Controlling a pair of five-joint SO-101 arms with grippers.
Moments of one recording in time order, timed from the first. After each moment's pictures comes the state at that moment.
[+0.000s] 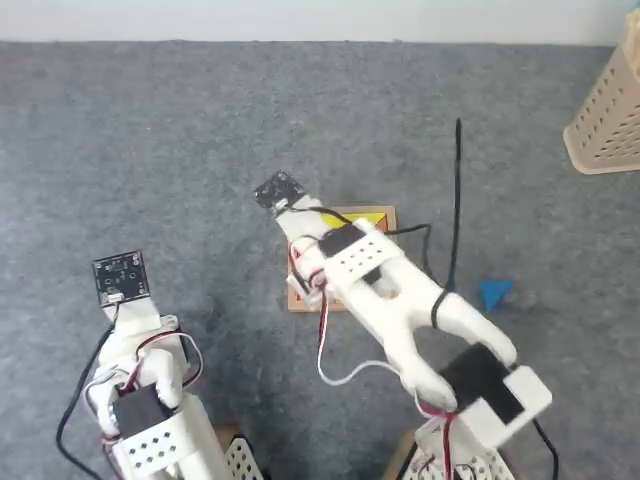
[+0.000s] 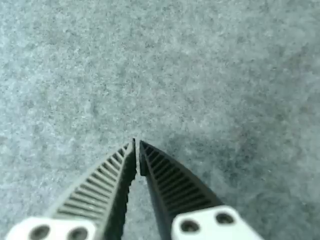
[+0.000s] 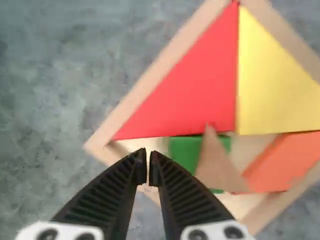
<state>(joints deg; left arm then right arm) -31.6 -103.7 97.1 72.0 -4.0 -39.3 4.1 26.4 54.1 5.4</state>
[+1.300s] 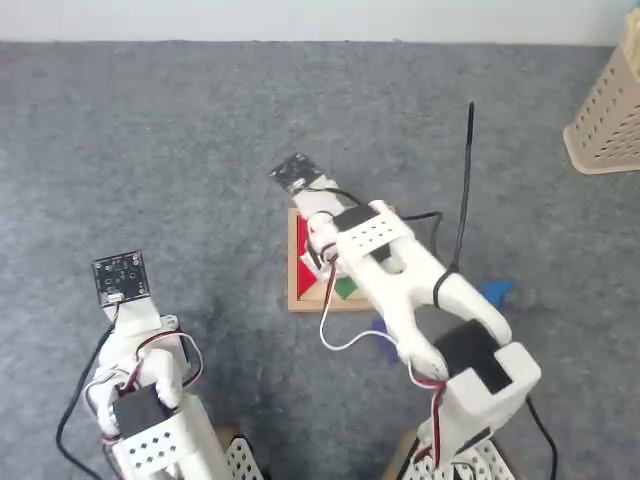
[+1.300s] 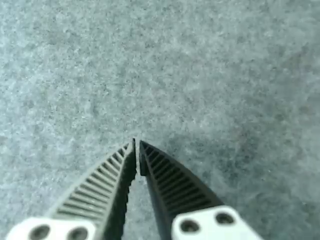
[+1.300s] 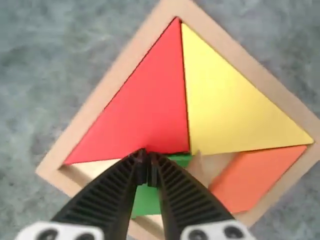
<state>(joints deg) -31.6 -103.7 97.1 72.0 -4.0 -33.6 11.3 20.7 51.5 10.1</state>
